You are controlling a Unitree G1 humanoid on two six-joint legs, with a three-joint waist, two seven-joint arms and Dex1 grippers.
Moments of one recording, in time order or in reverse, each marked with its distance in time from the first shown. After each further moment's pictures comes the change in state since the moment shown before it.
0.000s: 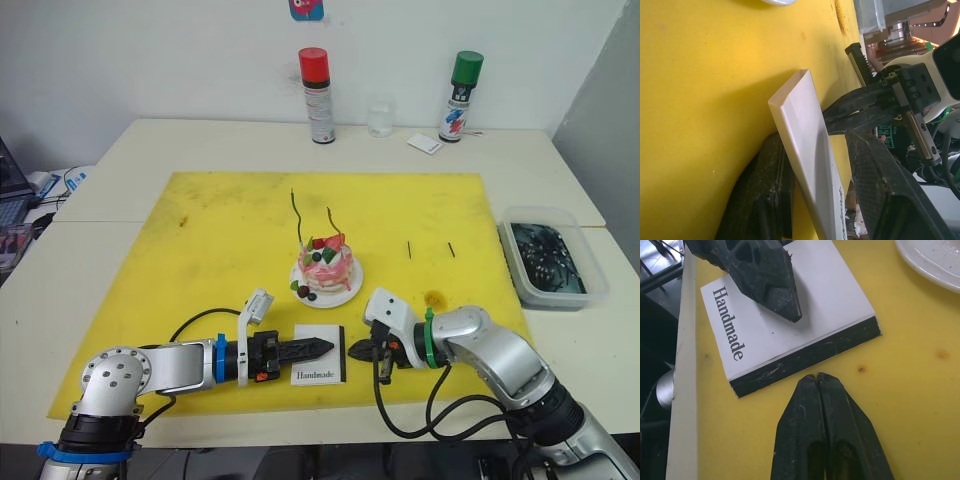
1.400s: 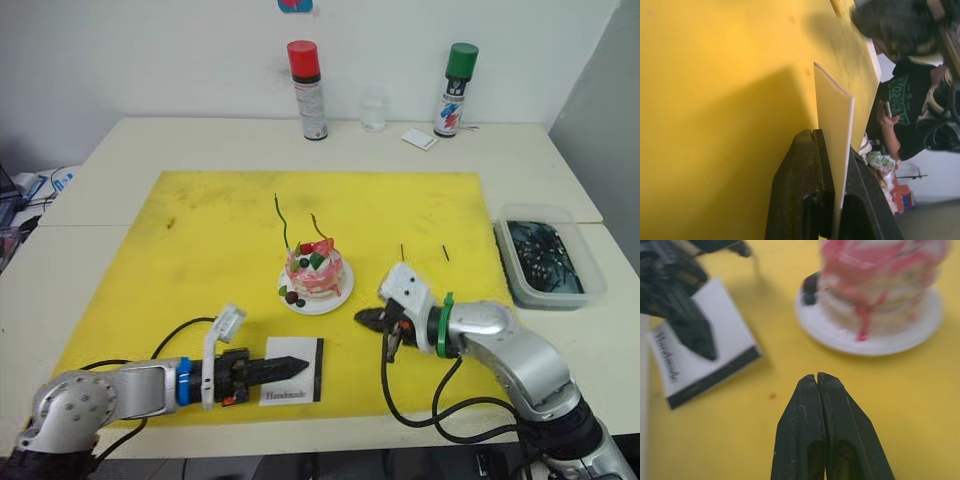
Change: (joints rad) left arm 0.184 0.197 0.074 -0.205 0.205 -0.139 -0.375; right arm 0.078 0.023 -0.219 -0.169 0.014 -0.023 -0.171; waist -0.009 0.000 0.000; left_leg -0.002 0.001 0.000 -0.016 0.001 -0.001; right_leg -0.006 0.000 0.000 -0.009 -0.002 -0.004
